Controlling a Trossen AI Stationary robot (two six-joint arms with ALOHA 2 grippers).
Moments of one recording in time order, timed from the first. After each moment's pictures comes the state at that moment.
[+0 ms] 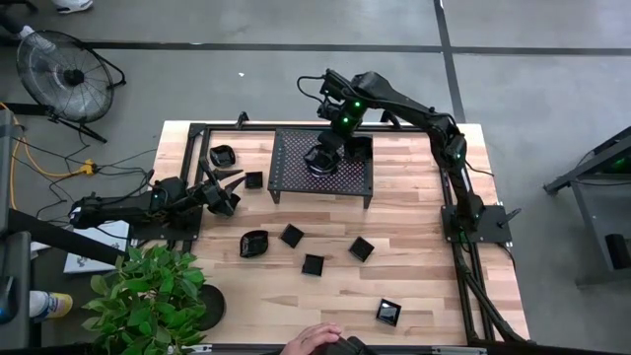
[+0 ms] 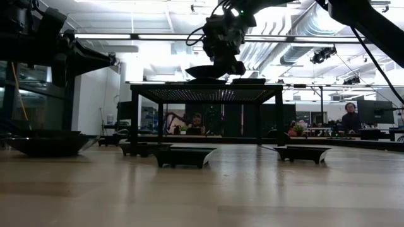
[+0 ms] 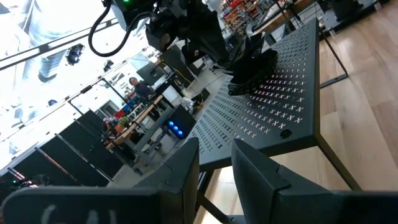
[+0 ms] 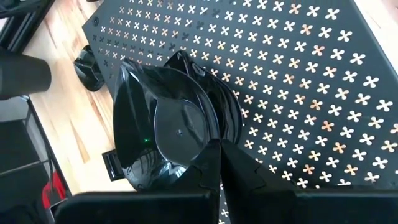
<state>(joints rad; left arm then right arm) 0.07 0.01 0.01 0.06 -0.43 0.74 -0.55 2.15 2.24 -1.36 -0.47 0.13</state>
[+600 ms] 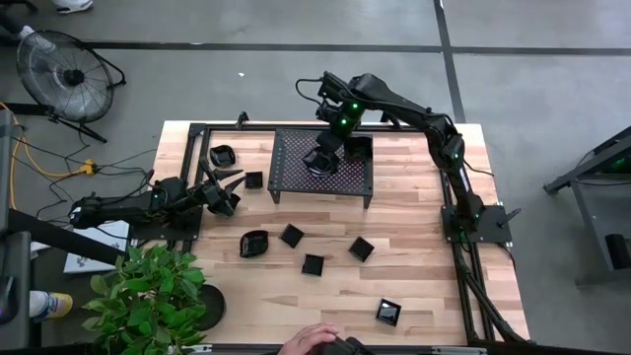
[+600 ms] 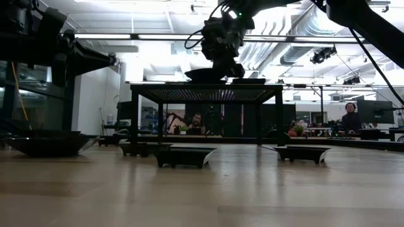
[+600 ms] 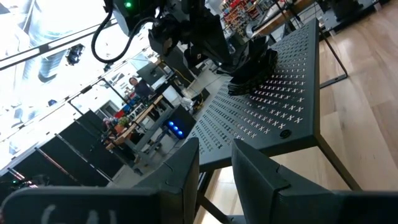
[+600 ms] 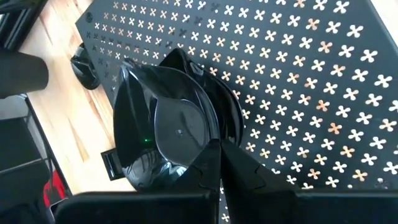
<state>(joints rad) 0.07 0.01 0.01 0.06 -0.43 0.74 -0.55 2.17 2.24 -1.36 -0.47 0.13</state>
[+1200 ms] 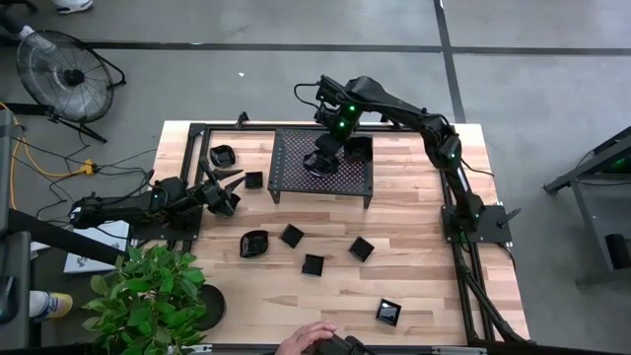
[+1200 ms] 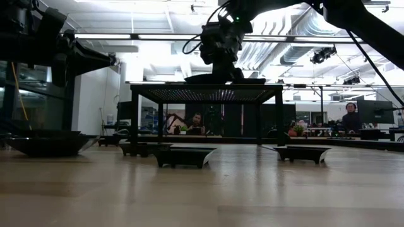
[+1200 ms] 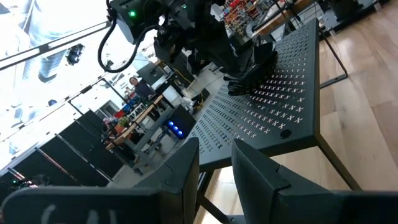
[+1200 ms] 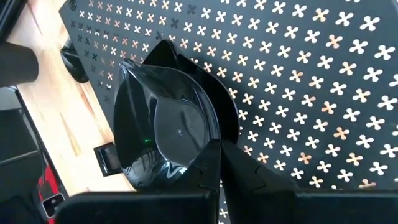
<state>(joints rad) 0.07 0.01 0.01 0.06 -0.43 0.74 -0.54 2.20 2.24 -1.37 -0.47 0.10</state>
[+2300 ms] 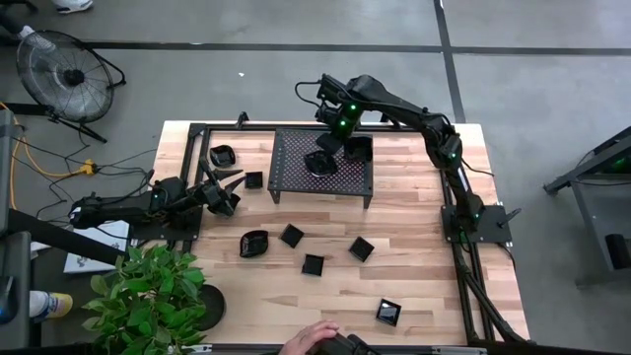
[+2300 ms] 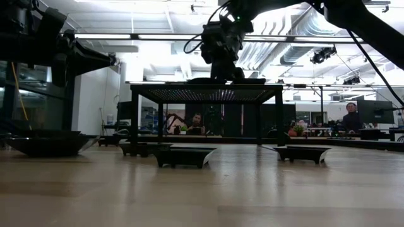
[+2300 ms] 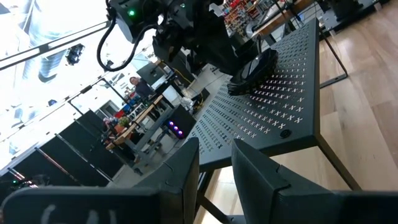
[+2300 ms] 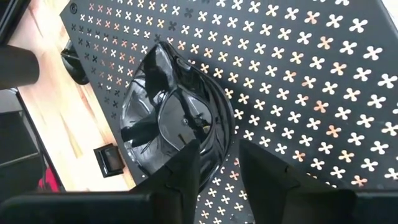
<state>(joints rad) 0.07 0.01 0.01 0.06 -0.43 0.74 -0.55 2.19 2.24 -1.37 -0.47 0.10</state>
